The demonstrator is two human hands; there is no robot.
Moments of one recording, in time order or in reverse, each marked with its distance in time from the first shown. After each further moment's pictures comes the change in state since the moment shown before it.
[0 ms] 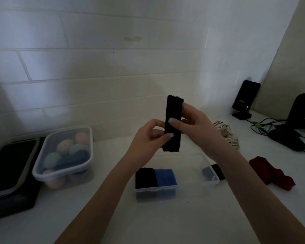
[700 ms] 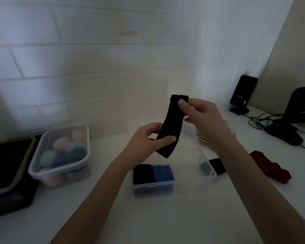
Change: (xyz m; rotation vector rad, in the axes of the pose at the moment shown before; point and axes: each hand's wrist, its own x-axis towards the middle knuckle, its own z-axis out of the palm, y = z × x) left_hand -0.005 0.002 -0.001 0.186 -0.069 -0.059; right_hand 0.002 -0.002 -0.012 0.027 0.212 0.009
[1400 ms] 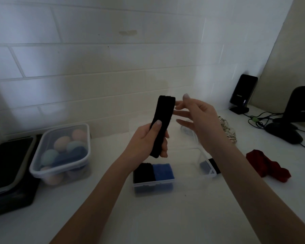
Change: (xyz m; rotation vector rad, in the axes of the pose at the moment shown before) left_hand -0.008 0.006 0.005 -0.198 0.001 -0.053; right_hand -0.001 0.004 0.006 0.137 0.043 0.152
